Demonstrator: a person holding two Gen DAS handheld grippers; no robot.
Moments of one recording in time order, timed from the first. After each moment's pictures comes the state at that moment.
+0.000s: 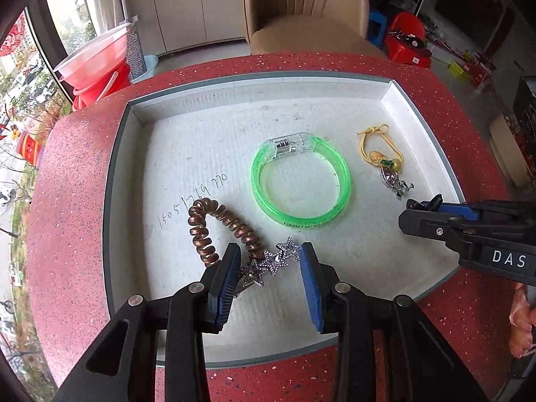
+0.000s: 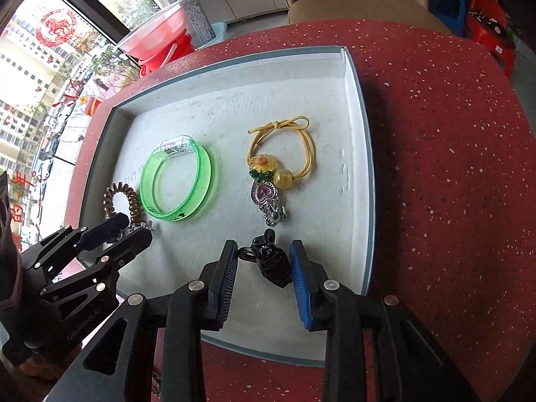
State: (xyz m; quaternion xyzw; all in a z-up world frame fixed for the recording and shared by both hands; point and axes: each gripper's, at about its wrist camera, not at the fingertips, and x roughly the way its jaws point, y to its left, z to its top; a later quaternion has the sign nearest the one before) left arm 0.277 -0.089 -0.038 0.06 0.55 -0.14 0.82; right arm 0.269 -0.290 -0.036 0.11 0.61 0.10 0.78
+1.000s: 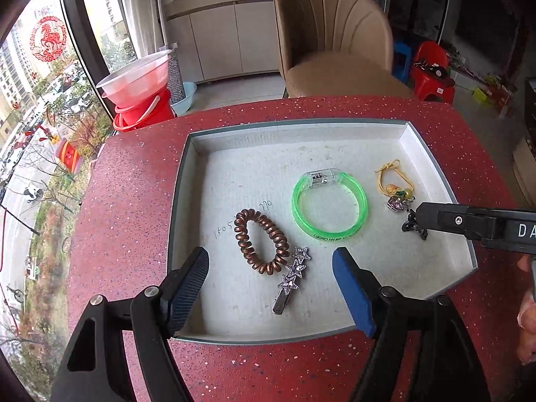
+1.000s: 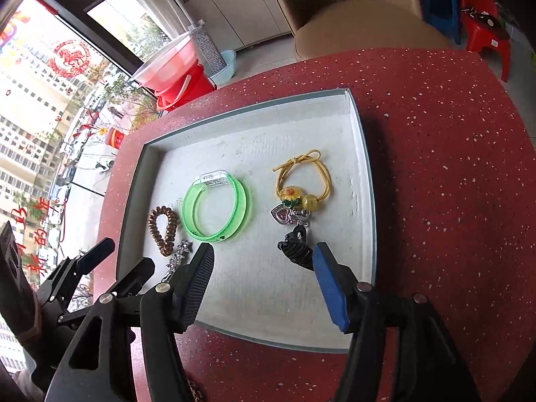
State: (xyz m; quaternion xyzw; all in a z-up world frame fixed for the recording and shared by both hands) left arm 0.248 -0.070 0.002 0.06 0.49 -0.08 0.87; right arm 0.260 -0.294 0.002 0.17 0.56 0.12 0.80
